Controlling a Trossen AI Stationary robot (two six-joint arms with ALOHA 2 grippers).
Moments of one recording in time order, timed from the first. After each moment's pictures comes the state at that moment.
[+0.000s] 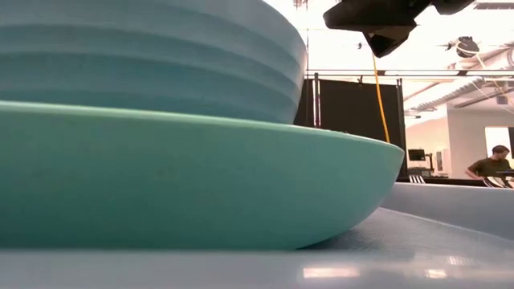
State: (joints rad) left arm -0.02 1.67 0.77 0.37 0.34 -0.58; right arm 0.63 1.60 0.83 0.31 0.48 0.30
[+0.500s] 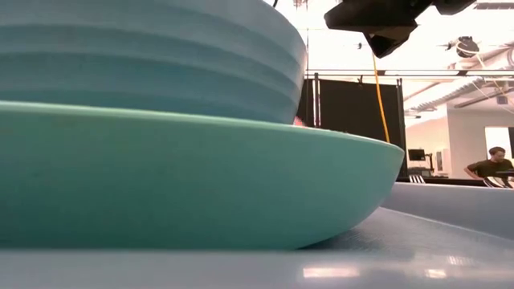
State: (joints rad) left arm -0.06 1.65 1.06 -0.15 0.20 -0.29; right arm 0.63 1.60 0.83 0.30 0.47 0.30
